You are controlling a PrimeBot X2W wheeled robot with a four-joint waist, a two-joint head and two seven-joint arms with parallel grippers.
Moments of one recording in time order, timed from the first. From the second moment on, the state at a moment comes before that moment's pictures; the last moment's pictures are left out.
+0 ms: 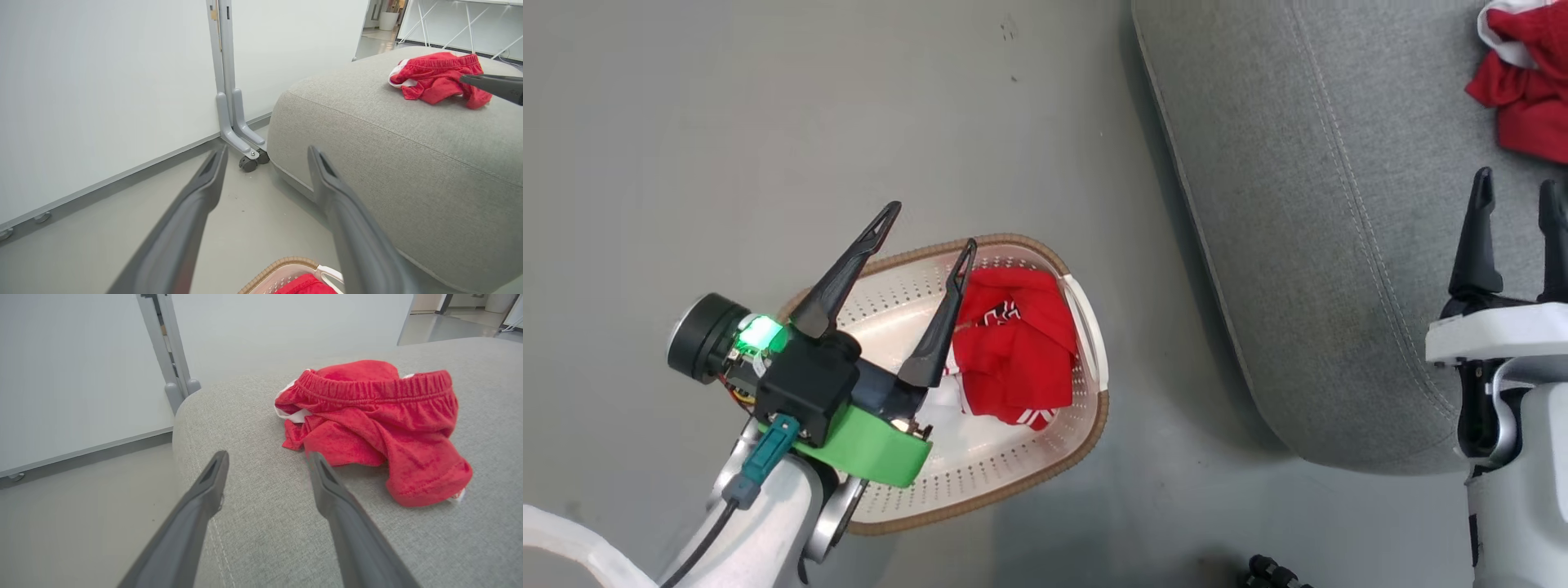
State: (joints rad) left arm -0.37 0.37 -0.54 -0.08 -0.25 0.01 -0.18; right arm -0.37 -0.10 -0.25 0.28 0.23 0.13 -0.26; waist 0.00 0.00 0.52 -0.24
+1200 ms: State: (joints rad) left arm -0.05 0.17 -0.15 0.12 -0.27 0.05 -0.26; right arm 0.00 -0.05 -0.01 -0.06 0.14 0.13 -0.11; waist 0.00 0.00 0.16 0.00
